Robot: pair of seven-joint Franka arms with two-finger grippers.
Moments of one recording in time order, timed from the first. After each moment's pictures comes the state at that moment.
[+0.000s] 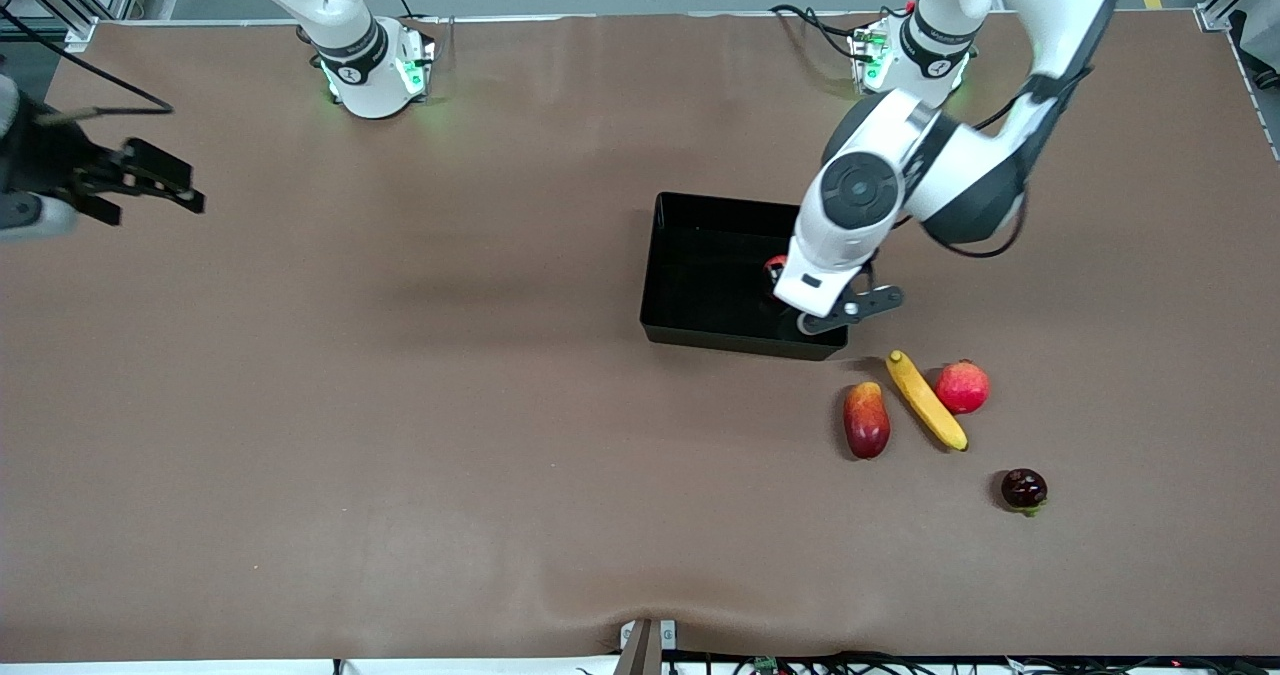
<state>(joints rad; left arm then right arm) -0.02 0.33 -0.56 -1.76 0.19 1.85 -0.93 0.06 0.00 -0.07 -1.50 0.09 1.43 -0.07</state>
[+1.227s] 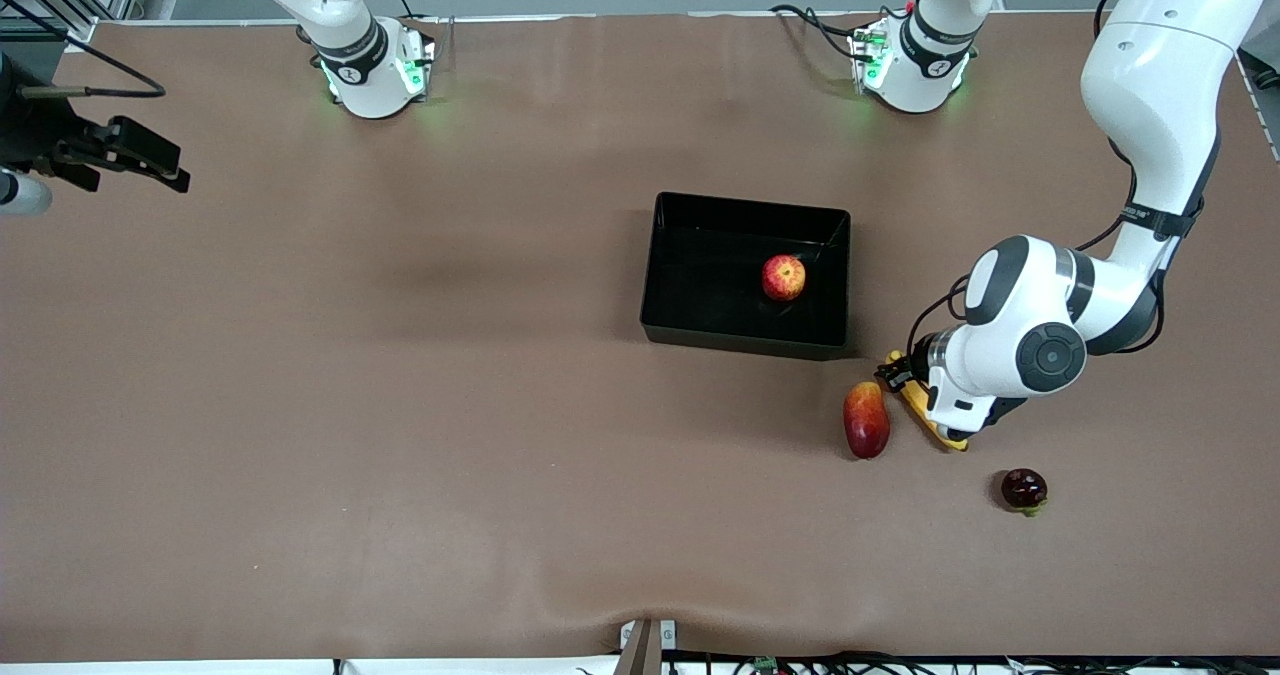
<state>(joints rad) 0.25 0.63 -0.52 -1.70 0.22 2.00 -0.86 0.00 0.01 0.04 -1.45 0.03 1.37 0.09</state>
